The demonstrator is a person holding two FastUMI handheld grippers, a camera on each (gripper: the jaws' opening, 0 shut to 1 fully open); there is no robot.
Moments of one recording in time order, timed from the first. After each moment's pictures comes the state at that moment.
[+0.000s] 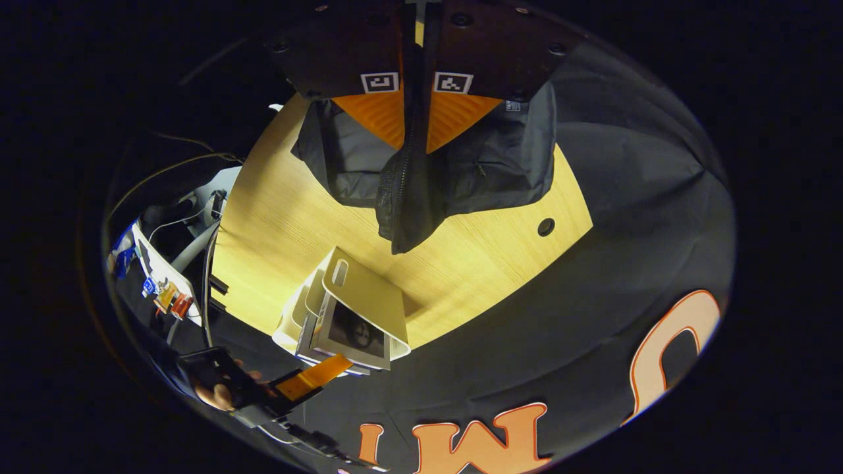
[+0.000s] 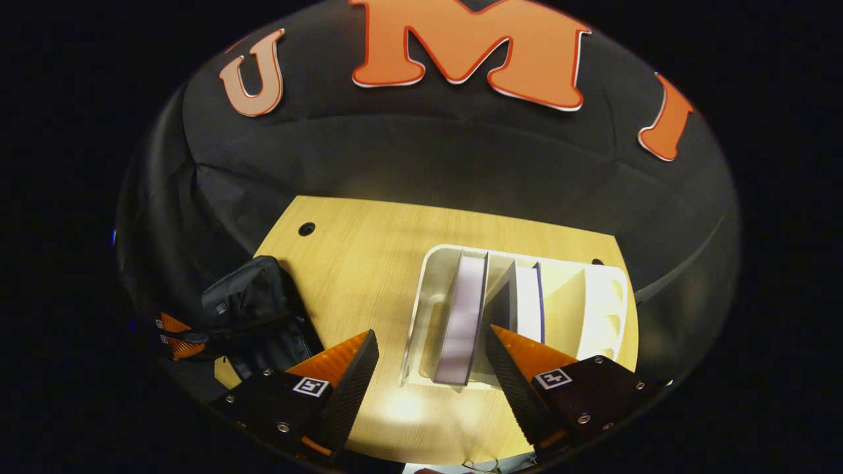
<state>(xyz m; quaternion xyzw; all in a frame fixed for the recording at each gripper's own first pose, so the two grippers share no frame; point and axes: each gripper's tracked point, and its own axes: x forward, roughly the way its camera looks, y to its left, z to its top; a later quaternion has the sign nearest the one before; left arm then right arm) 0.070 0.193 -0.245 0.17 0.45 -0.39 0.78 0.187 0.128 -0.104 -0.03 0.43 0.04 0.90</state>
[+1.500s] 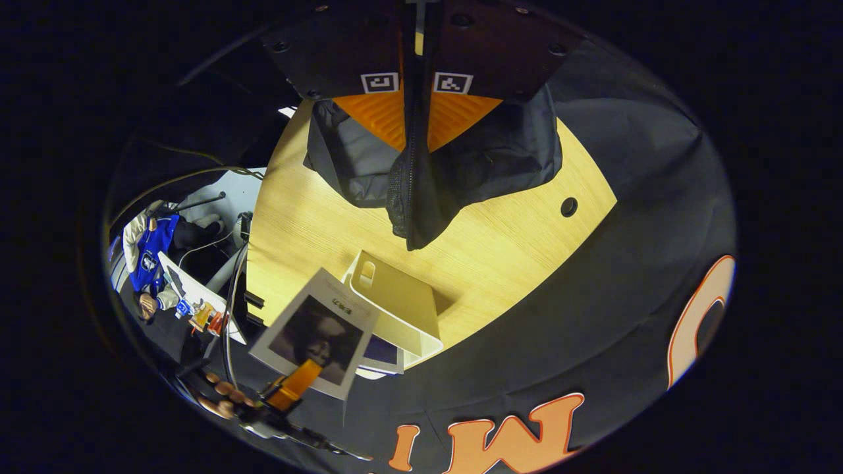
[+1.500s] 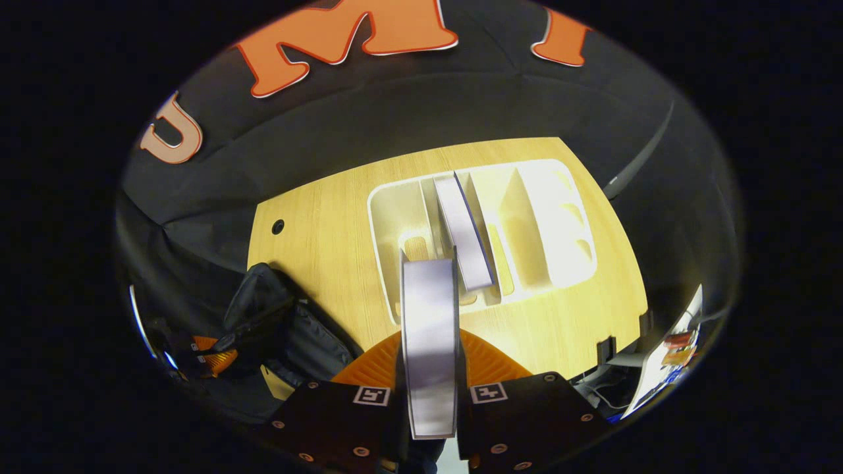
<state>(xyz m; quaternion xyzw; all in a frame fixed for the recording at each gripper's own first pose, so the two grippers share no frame) 0.080 0.189 -0.236 0.18 0.44 -0.47 0.74 0.061 0.096 -0.085 0.14 0.51 -0.08 0.84</state>
